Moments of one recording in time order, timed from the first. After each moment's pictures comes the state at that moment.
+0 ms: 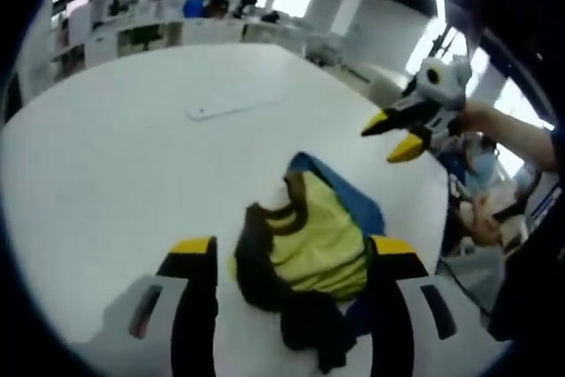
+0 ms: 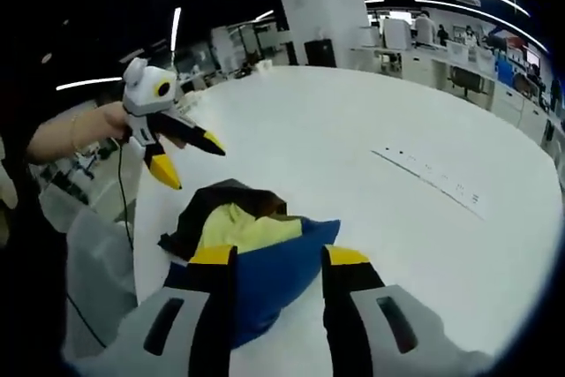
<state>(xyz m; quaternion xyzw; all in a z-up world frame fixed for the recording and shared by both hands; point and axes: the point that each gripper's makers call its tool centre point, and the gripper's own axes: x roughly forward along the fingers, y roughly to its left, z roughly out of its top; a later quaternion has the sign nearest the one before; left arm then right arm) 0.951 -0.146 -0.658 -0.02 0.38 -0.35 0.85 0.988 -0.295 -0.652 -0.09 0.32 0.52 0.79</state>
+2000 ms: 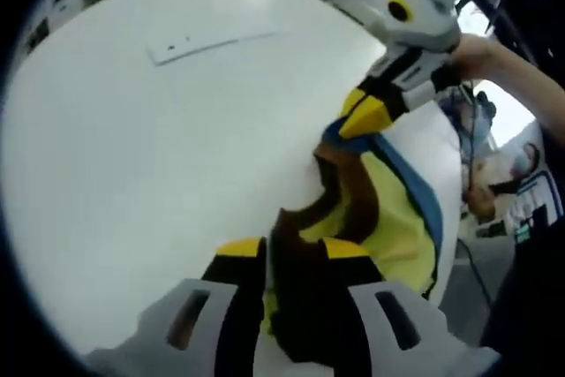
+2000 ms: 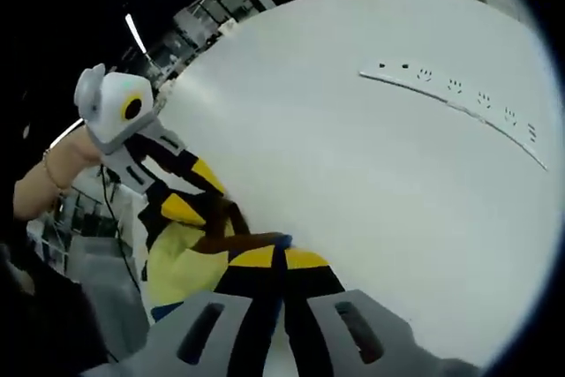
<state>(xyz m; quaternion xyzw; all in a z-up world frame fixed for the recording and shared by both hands) 1.008 -0.167 -0.748 0.02 0.52 -0.39 0.76 1.046 -0.255 -0.740 -0.01 0.49 0.50 0.71</state>
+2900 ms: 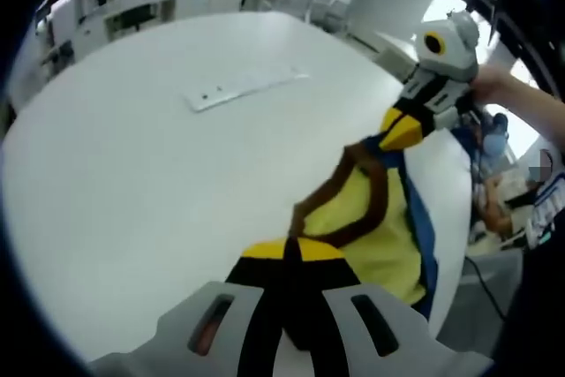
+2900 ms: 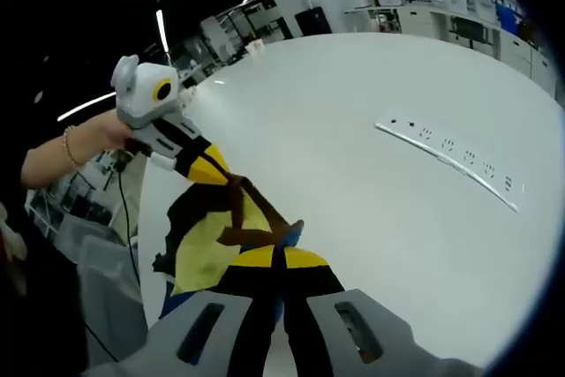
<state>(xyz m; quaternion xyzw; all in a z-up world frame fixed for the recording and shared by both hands) 1.022 -0.145 -0.690 0.03 0.44 -0.34 0.83 1.033 -0.270 -0.679 -0.04 0.41 0.53 0.75</state>
